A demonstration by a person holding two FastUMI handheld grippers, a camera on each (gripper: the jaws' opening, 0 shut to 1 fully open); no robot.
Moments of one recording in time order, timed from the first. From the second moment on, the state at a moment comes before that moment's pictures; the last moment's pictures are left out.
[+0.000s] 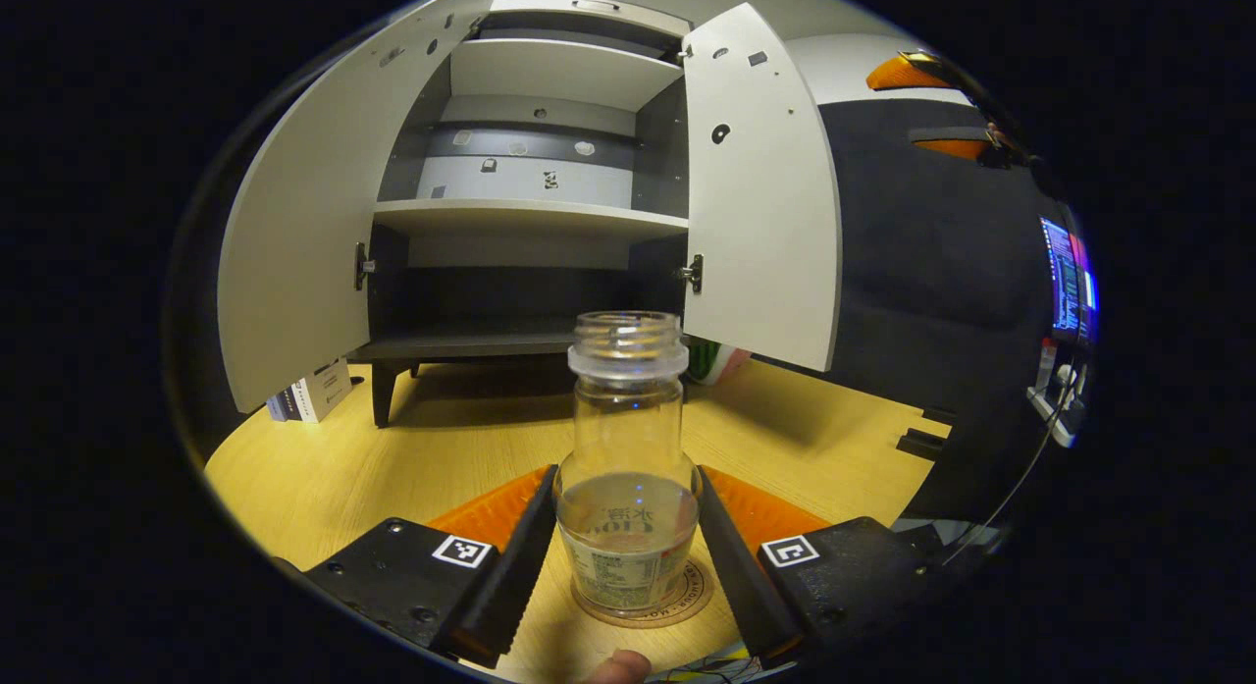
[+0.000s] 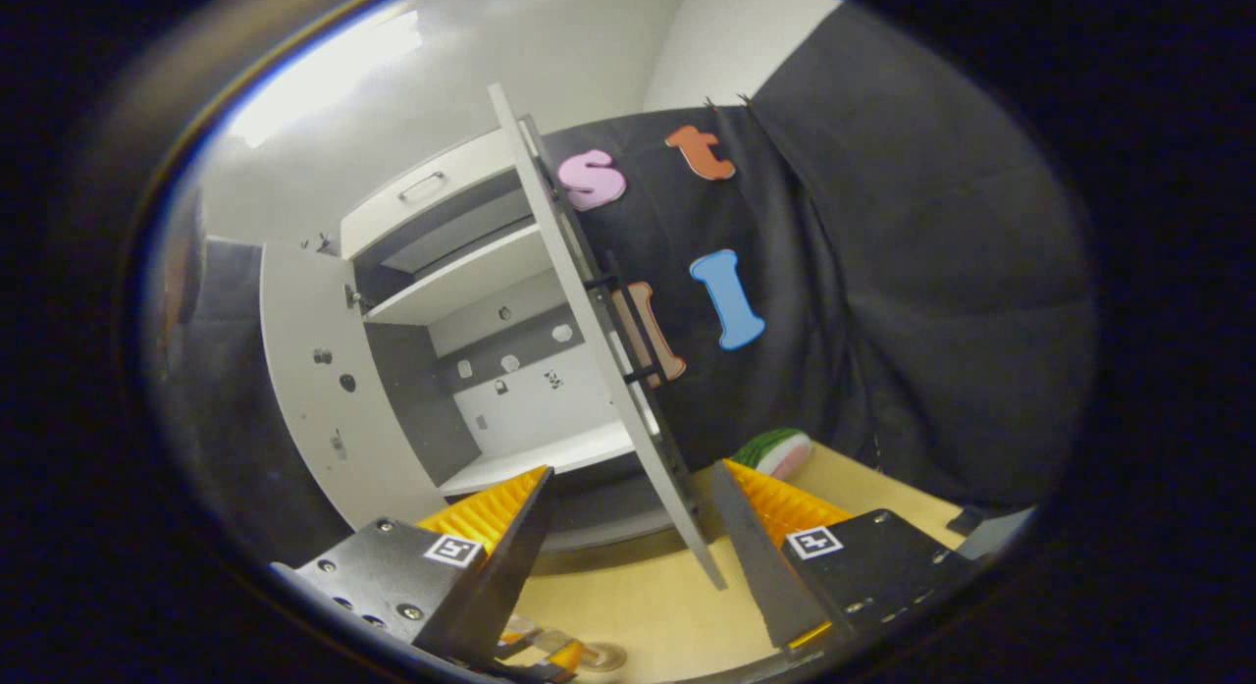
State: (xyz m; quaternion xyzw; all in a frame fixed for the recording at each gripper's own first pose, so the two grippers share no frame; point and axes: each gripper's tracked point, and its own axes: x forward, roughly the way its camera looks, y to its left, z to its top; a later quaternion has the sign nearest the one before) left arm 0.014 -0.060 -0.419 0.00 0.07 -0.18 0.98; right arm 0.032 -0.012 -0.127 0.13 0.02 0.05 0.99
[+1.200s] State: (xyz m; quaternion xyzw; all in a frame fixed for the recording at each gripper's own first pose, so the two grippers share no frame) left arm 0.004 -0.022 -0.132 0.03 0.04 -0.25 0.97; right arm 0.137 -0.111 -0.043 -0.02 0.00 -0.03 1.00
